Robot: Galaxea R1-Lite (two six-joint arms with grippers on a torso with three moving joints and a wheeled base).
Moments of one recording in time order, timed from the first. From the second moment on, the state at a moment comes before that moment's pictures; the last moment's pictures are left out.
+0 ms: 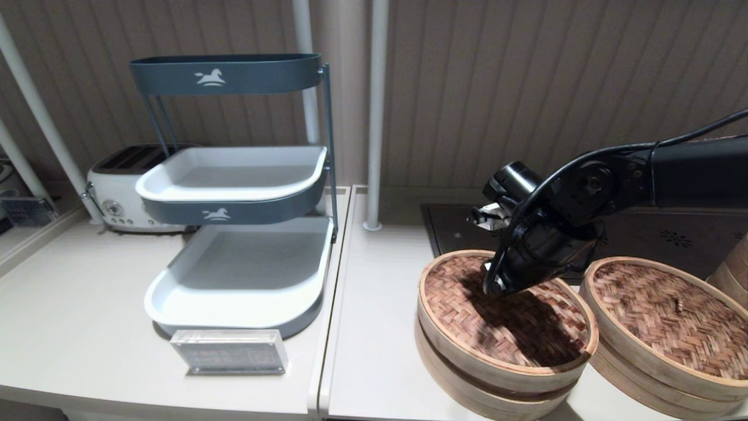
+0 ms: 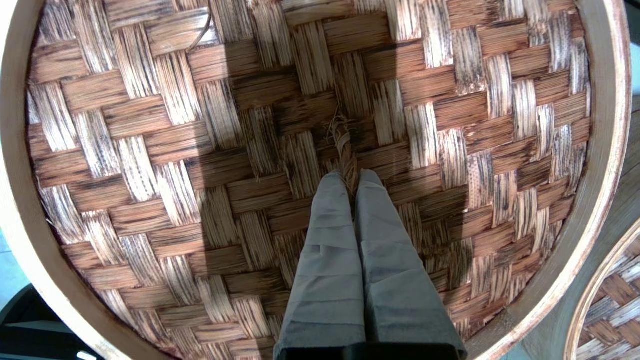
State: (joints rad) left arm 0.00 0.00 0.00 -0.05 -0.01 0.01; right arm 0.40 1.96 -1.57 0.76 -0.15 0.08
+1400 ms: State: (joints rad) left arm 0.00 0.00 0.00 -0.05 -0.01 0.01; right arm 0.41 1.98 -1.51 0.70 -0.15 0.08
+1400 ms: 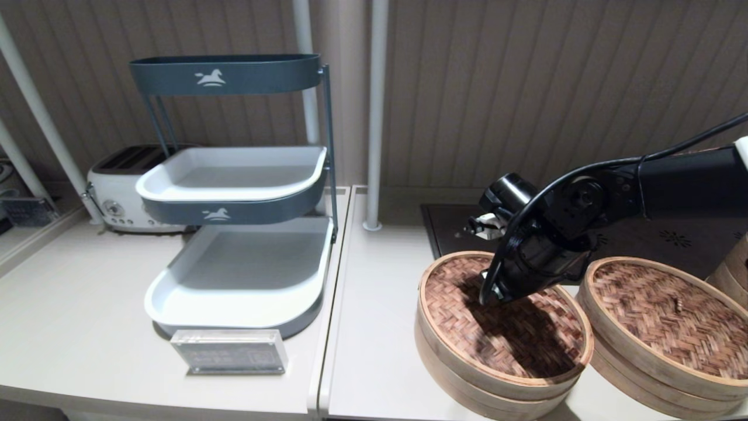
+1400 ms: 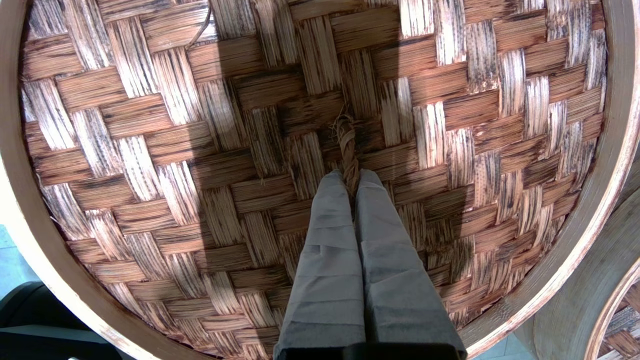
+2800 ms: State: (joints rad) left arm 0.00 0.00 0.00 -0.05 -0.01 0.01; right arm 0.39 1.53 -1.41 0.67 -0.15 0.14
